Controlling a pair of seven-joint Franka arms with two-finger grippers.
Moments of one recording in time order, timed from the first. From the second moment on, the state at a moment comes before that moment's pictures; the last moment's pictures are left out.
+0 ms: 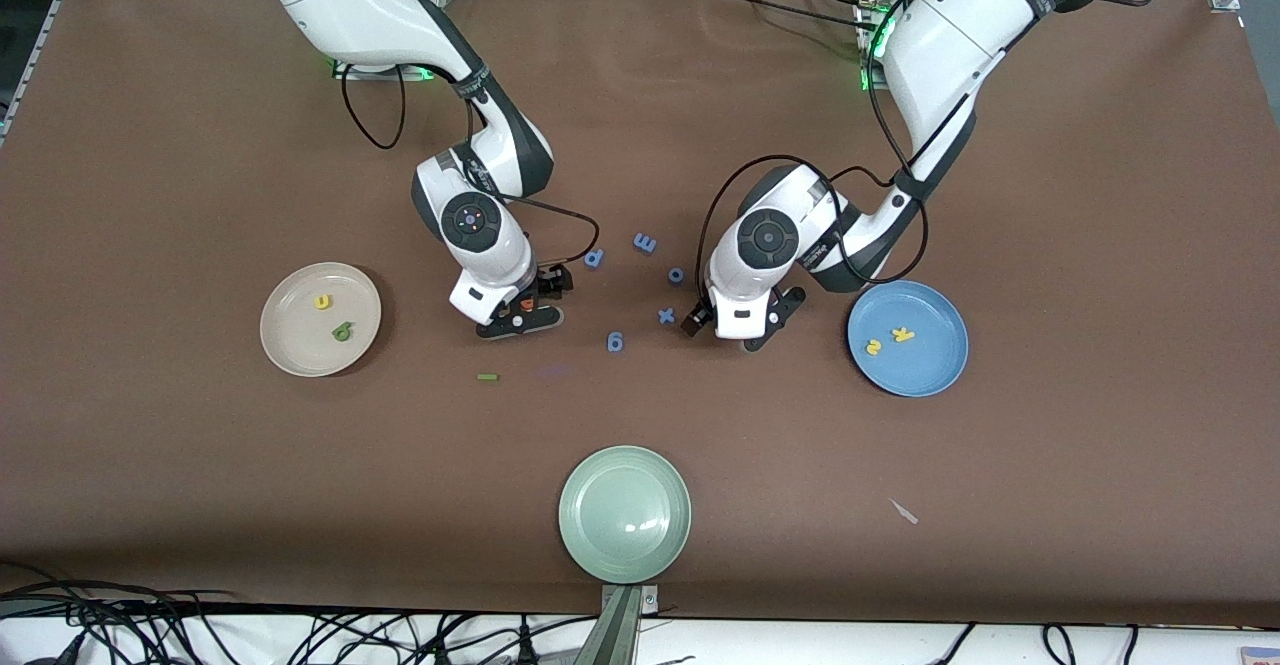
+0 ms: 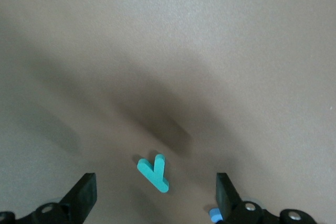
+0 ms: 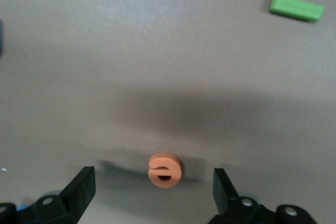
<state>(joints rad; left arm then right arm) -0.22 0.76 -0.44 -1.68 0.21 2.33 -1.55 0.51 0.62 0.05 -1.86 0.01 2.44 0.33</state>
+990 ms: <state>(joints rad) -0.23 0.79 -0.43 -1.68 0.23 2.35 -1.55 0.51 0.61 0.04 -1.88 0.01 2.44 0.34</state>
